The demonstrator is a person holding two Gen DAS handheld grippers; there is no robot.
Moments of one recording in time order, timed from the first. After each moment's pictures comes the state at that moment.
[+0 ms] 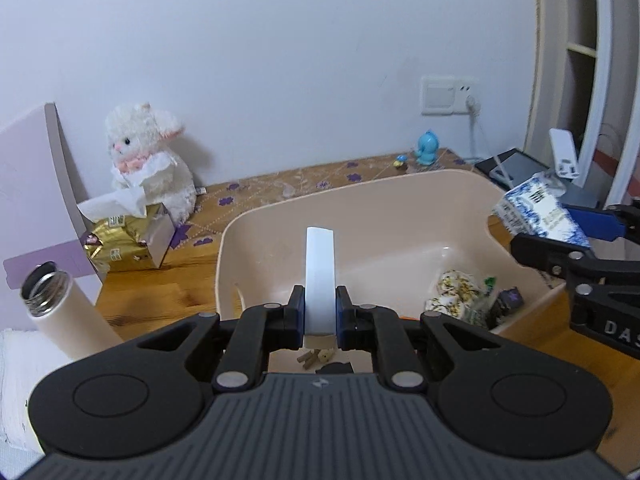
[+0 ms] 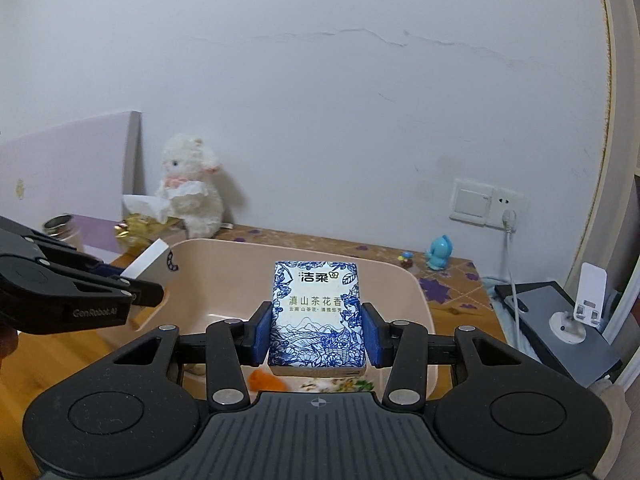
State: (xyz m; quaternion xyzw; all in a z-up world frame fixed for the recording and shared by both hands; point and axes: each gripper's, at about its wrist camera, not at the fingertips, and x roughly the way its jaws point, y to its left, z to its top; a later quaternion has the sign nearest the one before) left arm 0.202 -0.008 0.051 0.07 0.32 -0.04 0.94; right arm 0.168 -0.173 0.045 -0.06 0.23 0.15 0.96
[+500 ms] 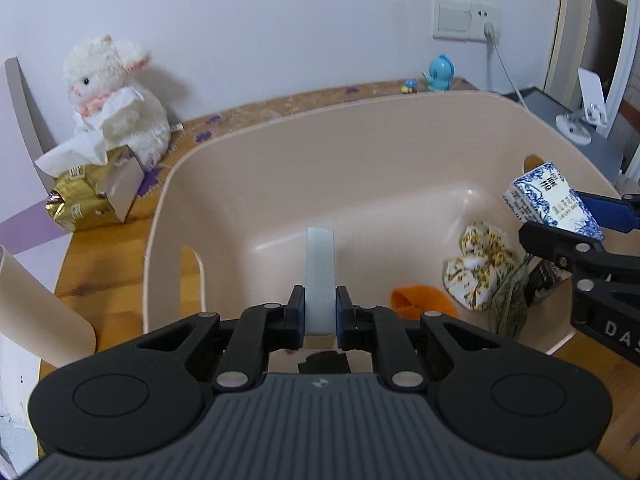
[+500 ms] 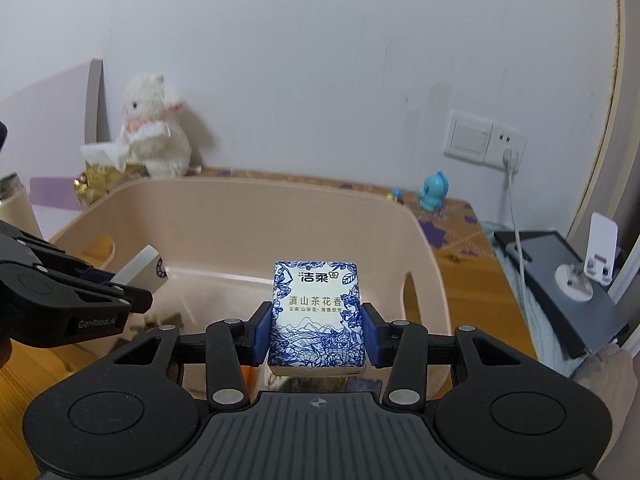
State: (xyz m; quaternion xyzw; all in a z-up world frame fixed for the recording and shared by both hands) left arm 0.260 -0.019 -0.005 0.08 0.41 -0.04 0.91; right arm 0.218 -0.173 -0.008 -0.07 0.31 0.13 0.94
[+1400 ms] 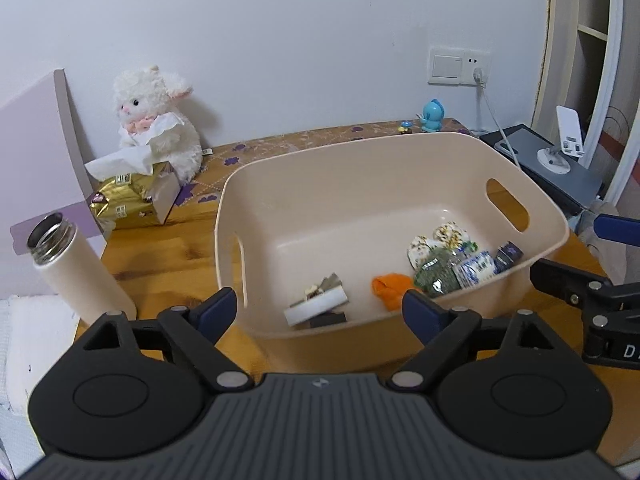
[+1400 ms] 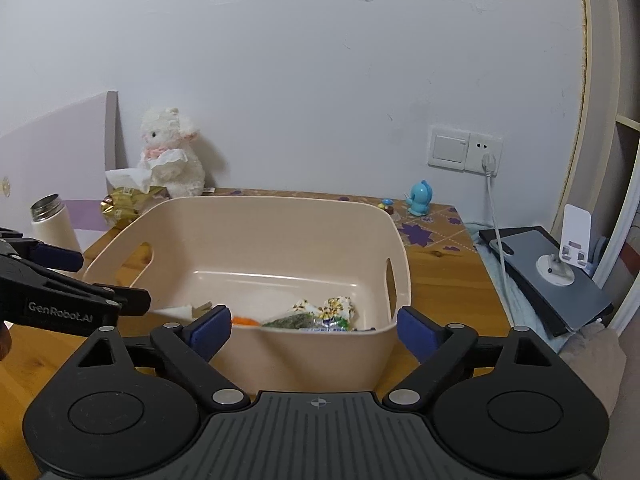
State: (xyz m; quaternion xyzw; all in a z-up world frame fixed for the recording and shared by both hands) left arm 0.172 -0.008 0.044 0.06 0.36 -0.03 0.93; right arm 0.136 -0.202 0.033 -0.03 0.28 0.14 0.95
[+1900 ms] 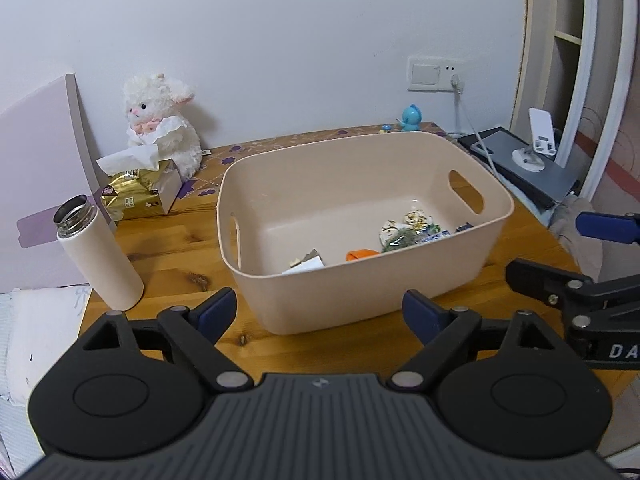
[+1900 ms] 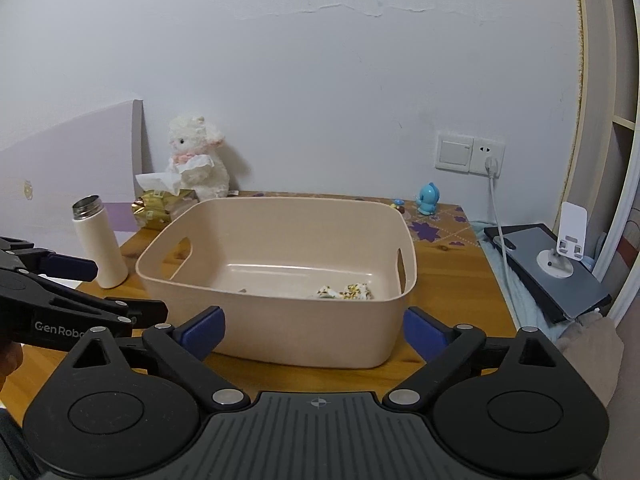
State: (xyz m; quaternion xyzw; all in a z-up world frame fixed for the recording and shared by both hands) left arm 0.105 -0.016 0.063 0.05 0.35 -0.04 0.94; right arm 0.082 -0.205 0.053 -0.03 0.28 0.15 0.95
